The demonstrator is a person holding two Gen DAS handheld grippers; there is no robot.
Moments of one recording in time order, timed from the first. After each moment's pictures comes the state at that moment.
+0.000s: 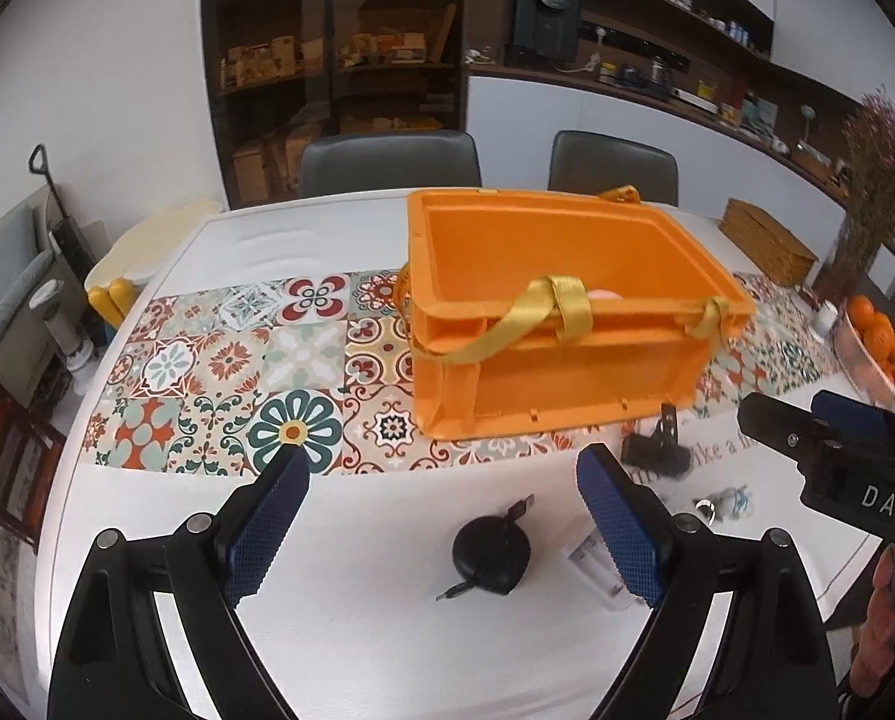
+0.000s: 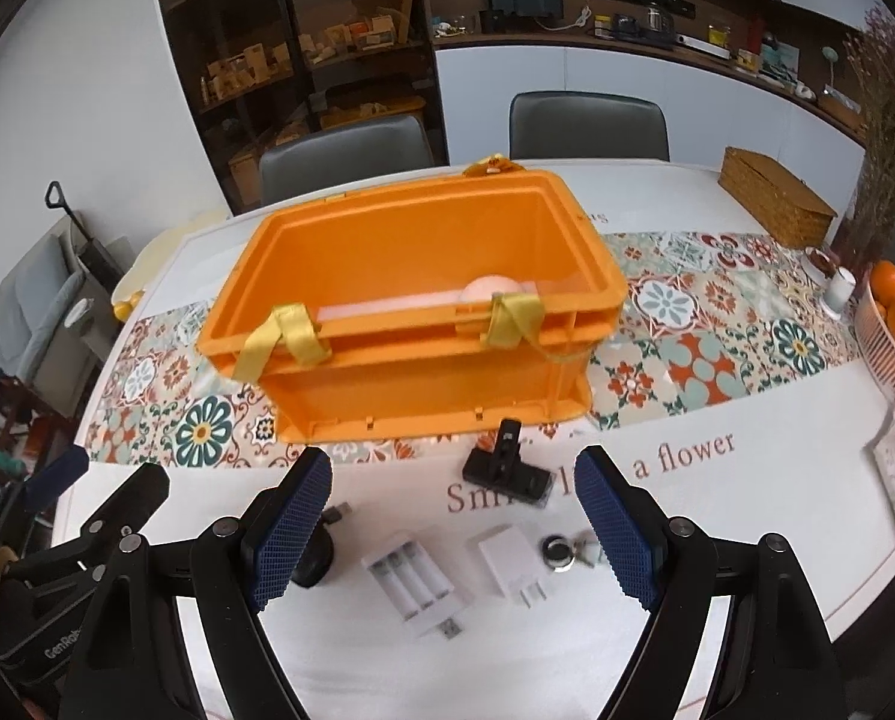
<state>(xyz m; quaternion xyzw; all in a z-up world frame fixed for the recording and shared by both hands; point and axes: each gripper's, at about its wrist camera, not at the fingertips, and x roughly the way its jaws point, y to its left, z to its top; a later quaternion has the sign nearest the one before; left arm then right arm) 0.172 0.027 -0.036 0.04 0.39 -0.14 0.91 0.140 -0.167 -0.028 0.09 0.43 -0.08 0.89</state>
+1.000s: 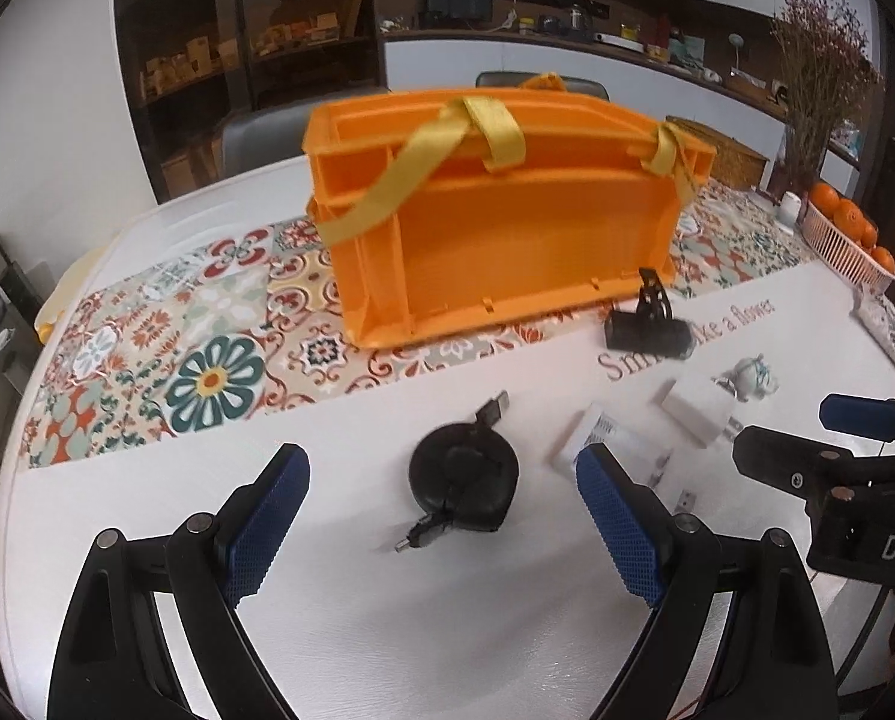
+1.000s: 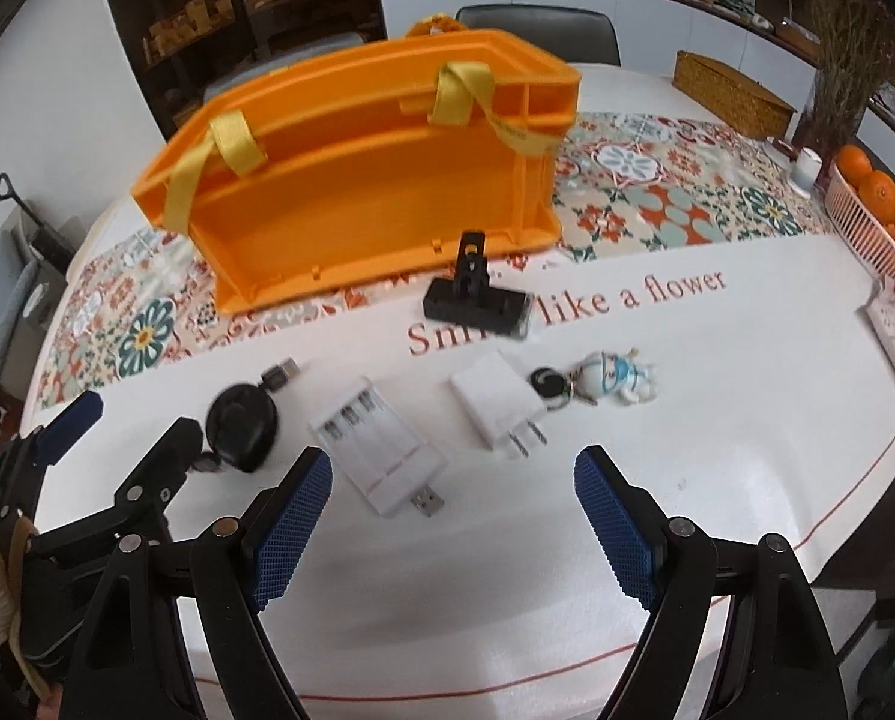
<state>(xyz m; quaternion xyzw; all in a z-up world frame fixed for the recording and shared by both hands) 0.153 0.007 -0.129 0.10 0.39 -0.21 0.89 0.094 -0.152 -0.114 0.11 0.49 -0.13 0.85</state>
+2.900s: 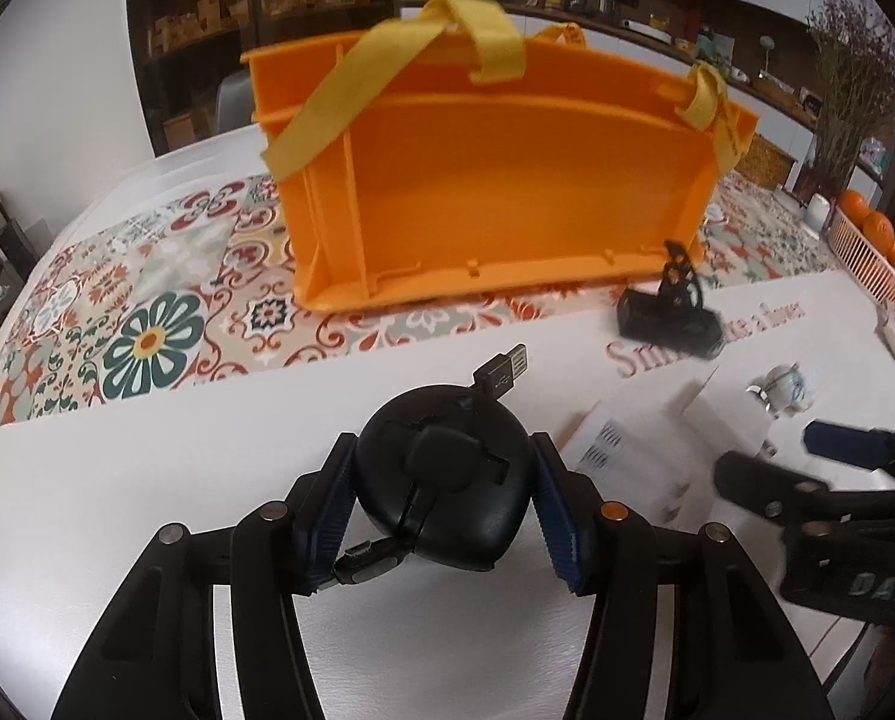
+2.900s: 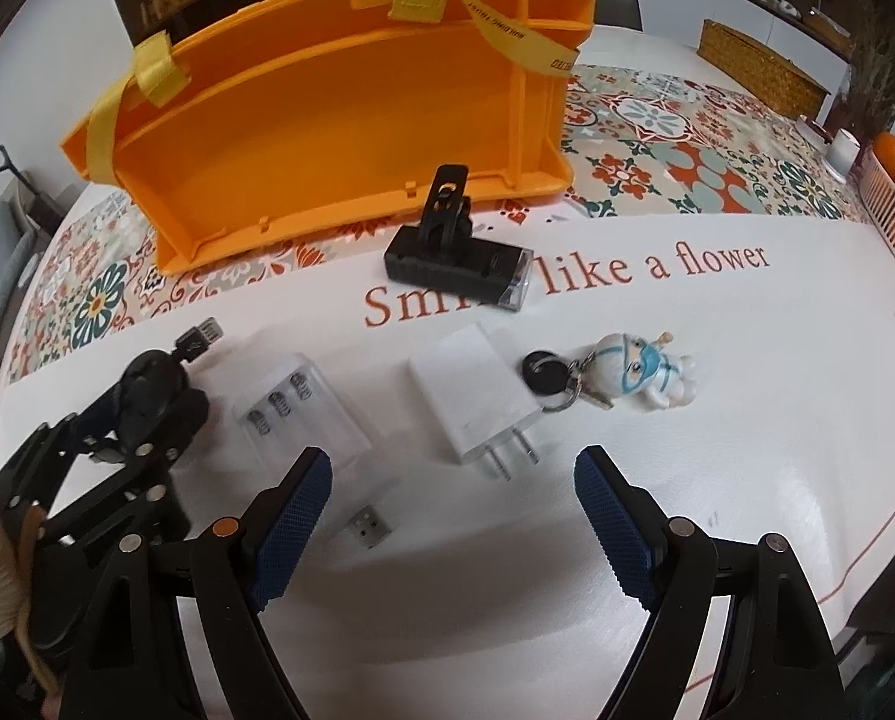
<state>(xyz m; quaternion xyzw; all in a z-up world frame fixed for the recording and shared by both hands) 0.170 -0.021 -0.169 0.07 0.41 -0.19 0.89 0.119 -0.183 -0.164 0.11 0.51 -0.11 0.84</state>
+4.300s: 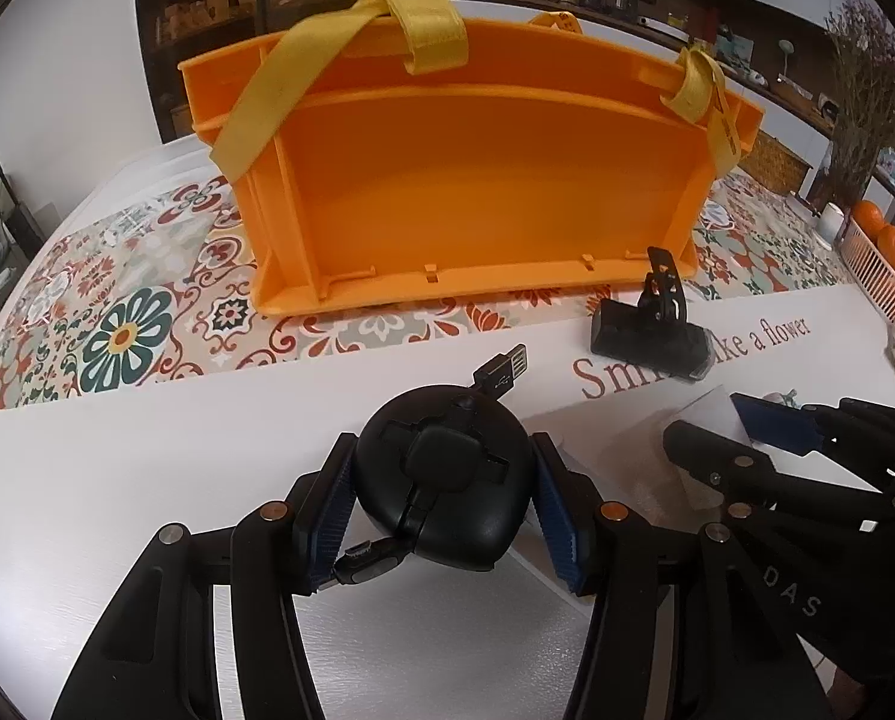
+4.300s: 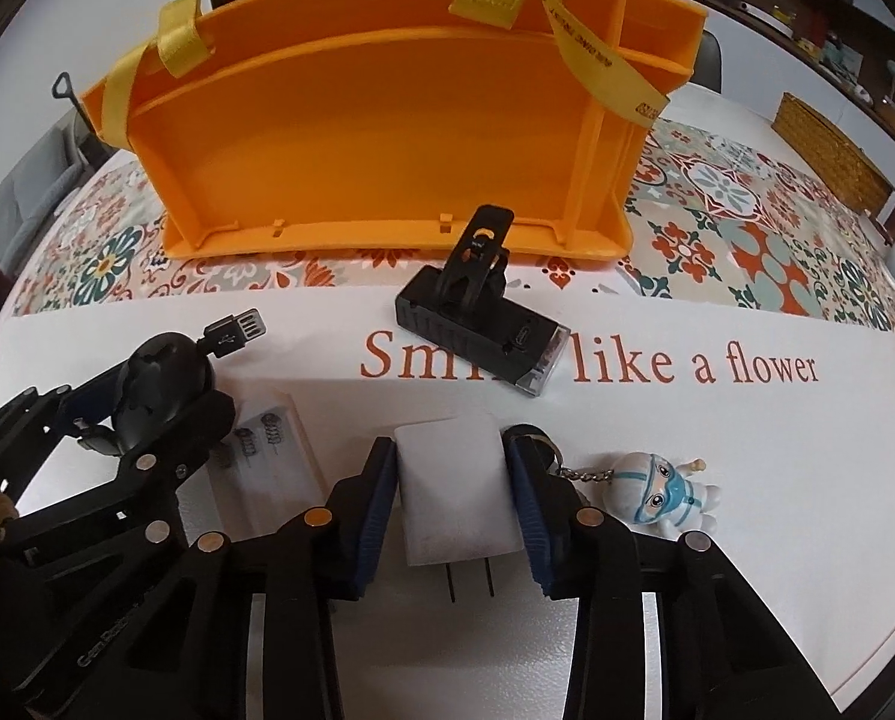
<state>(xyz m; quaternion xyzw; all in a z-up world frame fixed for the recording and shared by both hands) 0.173 -0.053 -0.170 0.06 0.43 -0.17 0.88 0.145 -0.188 -0.171 0.03 0.49 -0.04 0.87</state>
